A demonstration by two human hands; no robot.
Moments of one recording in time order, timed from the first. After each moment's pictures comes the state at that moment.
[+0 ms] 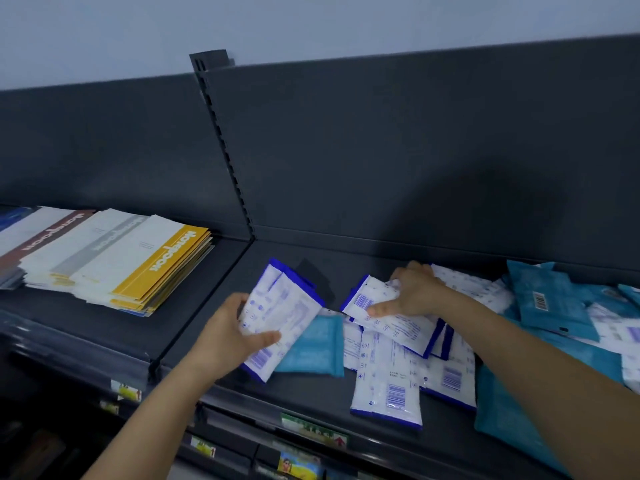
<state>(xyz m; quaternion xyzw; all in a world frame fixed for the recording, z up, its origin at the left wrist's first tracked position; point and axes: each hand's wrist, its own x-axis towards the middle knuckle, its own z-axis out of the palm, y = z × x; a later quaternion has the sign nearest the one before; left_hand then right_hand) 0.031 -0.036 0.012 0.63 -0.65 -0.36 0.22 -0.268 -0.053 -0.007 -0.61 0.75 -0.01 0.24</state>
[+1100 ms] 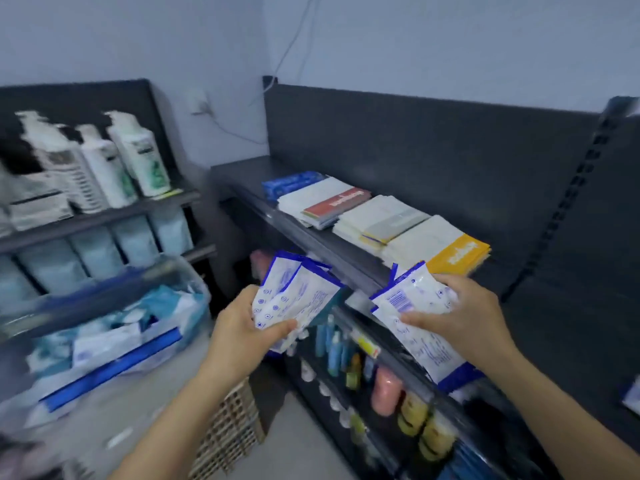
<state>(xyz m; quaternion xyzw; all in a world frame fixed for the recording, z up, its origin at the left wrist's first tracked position) 0.428 0.115 0.041 0.70 -0.46 -0.25 0.49 0.156 0.012 0.070 -0.72 0.54 -0.33 0.28</state>
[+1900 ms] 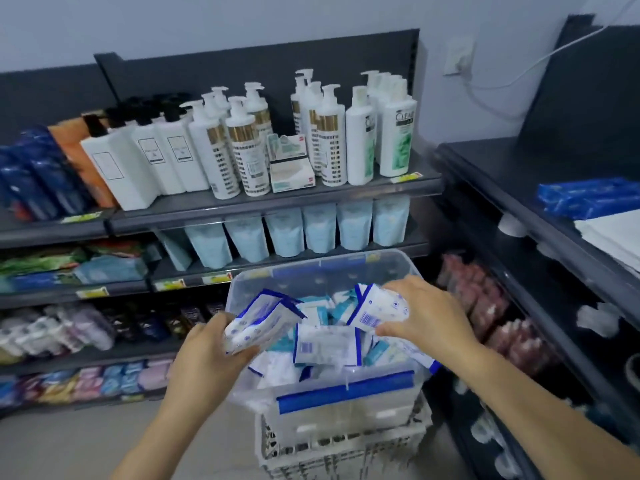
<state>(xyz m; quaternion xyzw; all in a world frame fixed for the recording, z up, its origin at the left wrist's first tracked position) 0.805 0.266 -0.021 0.90 -0.23 0.00 0.36 0.661 -0.001 0.007 -0.95 0.22 -0.09 0.18</state>
